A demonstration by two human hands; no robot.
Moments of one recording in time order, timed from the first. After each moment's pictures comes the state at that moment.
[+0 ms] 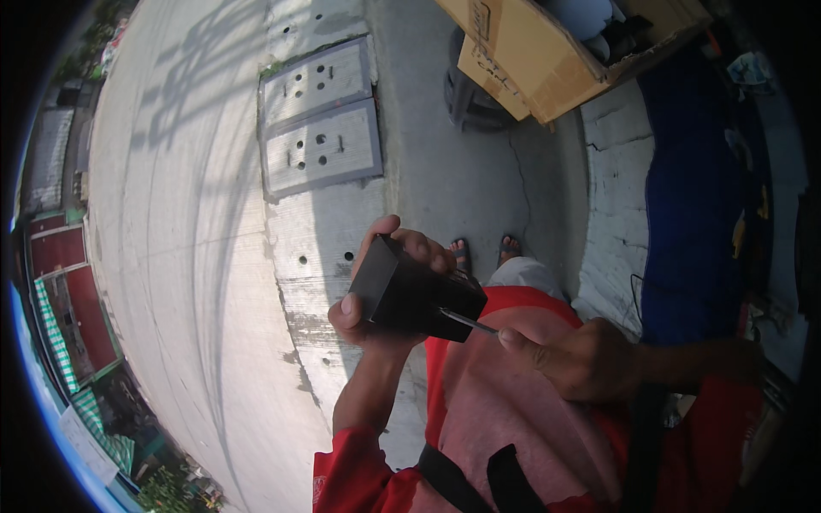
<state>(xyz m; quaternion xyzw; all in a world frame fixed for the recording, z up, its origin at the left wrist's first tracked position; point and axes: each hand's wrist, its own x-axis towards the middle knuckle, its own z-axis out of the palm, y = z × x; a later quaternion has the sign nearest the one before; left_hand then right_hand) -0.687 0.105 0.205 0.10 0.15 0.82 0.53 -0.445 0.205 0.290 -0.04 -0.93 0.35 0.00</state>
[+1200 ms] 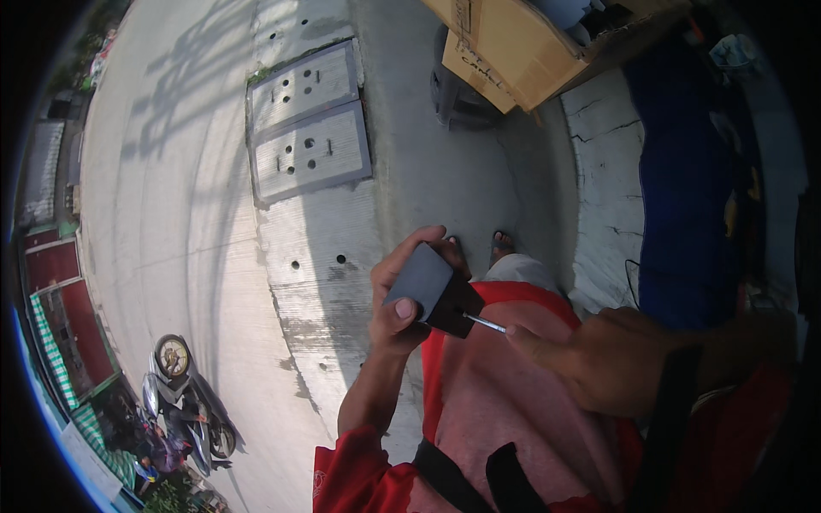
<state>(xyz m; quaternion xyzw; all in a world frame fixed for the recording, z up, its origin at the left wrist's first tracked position) -0.676 0.082 0.181 0.22 0.27 0.72 0.60 -0.480 0.222 0.373 -0.12 -0.83 0.43 -0.34</state>
